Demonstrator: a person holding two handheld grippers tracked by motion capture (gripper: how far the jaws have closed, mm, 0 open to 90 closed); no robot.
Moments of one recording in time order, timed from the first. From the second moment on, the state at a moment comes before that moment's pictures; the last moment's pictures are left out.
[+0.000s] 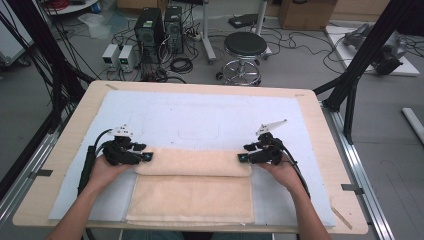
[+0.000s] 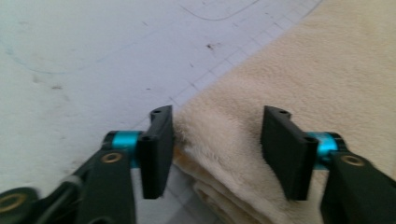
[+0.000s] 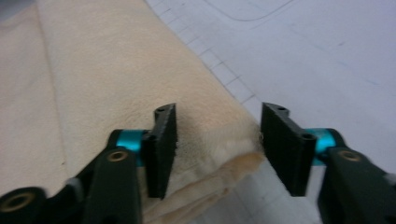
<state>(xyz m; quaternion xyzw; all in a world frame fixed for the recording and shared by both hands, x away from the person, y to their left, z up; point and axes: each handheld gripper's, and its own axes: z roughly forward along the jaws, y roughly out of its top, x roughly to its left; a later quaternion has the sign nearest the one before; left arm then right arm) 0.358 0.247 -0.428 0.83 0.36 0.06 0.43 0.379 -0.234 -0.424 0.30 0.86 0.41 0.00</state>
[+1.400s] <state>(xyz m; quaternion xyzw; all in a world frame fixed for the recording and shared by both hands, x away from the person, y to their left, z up) 0.248 0.258 -0.397 0.83 0.27 0.15 0.46 0.267 -0.226 -0.391 0.18 0.88 0.44 0.07</state>
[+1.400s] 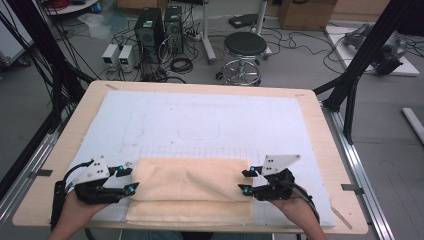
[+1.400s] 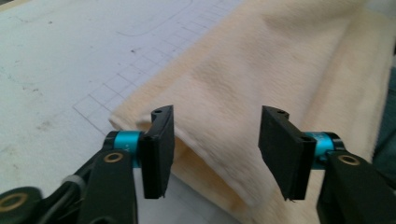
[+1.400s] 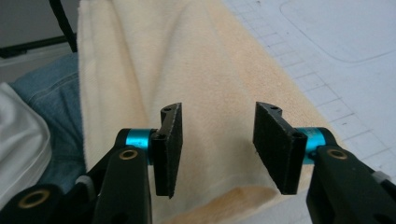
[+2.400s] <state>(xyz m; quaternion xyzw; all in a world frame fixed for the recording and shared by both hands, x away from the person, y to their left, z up) 0.228 0.266 -0.390 0.83 0.25 0.12 0.48 0.277 -0.223 -0.382 0.18 0.88 0.43 0.08</state>
